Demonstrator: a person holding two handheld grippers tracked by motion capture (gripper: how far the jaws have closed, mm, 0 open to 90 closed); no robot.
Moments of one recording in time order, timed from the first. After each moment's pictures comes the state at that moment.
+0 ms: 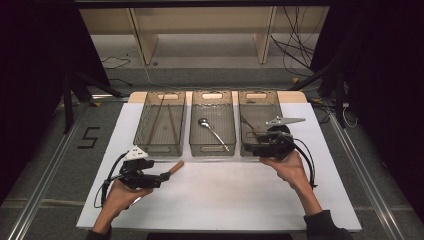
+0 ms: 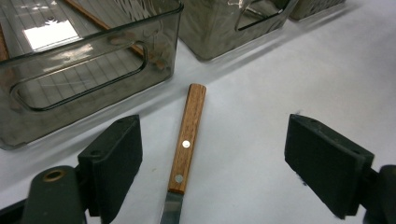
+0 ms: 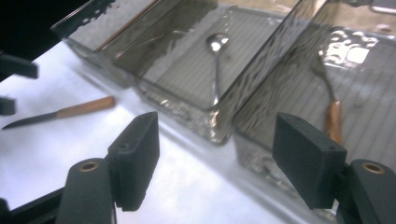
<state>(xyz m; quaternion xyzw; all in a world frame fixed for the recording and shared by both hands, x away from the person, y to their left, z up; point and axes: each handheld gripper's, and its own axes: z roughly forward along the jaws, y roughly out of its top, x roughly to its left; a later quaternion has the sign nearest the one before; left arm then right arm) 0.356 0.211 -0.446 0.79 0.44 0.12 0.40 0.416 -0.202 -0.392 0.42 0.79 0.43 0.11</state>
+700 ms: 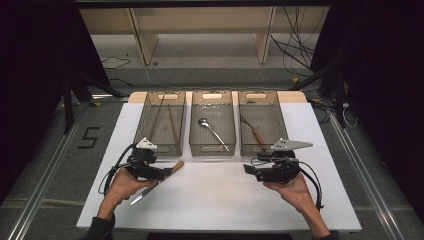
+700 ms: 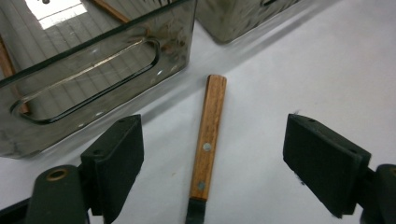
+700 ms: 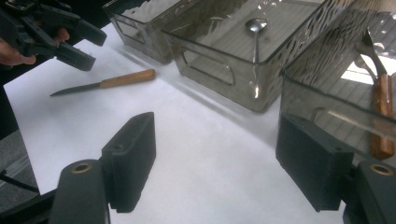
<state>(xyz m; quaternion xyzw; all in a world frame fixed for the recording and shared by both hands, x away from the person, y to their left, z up) 0.384 0.199 -0.443 0.83 0.44 0.11 0.32 0.365 -0.212 -0.415 0.37 0.80 0.47 0.09</state>
